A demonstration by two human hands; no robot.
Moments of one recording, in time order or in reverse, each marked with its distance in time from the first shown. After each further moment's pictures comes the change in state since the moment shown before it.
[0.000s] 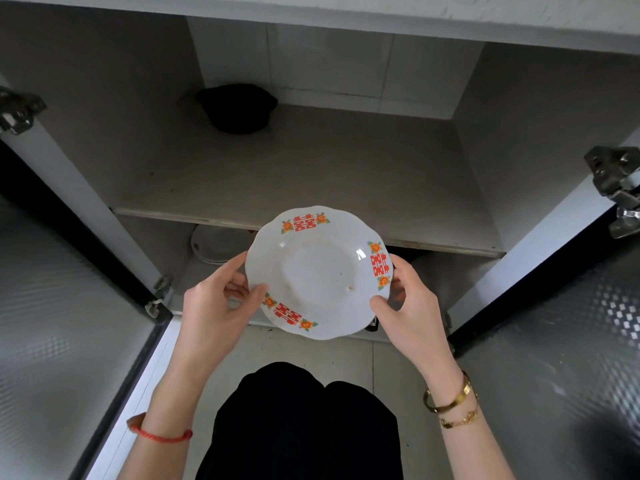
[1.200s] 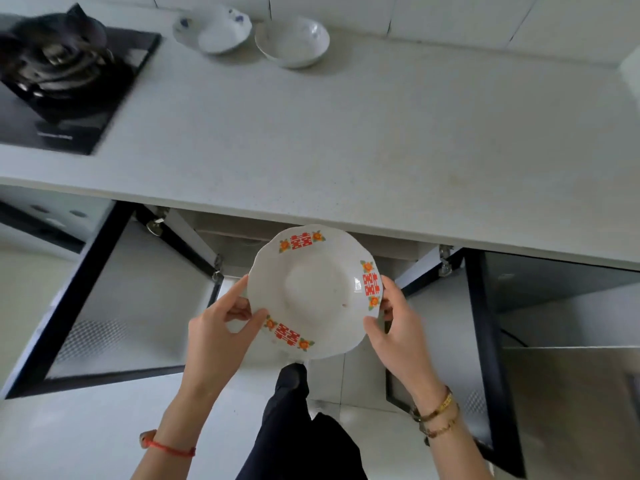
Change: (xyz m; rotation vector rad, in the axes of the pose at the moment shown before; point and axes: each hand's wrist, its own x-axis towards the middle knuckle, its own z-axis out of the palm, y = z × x) left_hand -0.040 0.323 -0.239 0.015 -0.146 -0.227; right_hand -0.070 -0.342 -0.196 0.013 -0.195 0.223
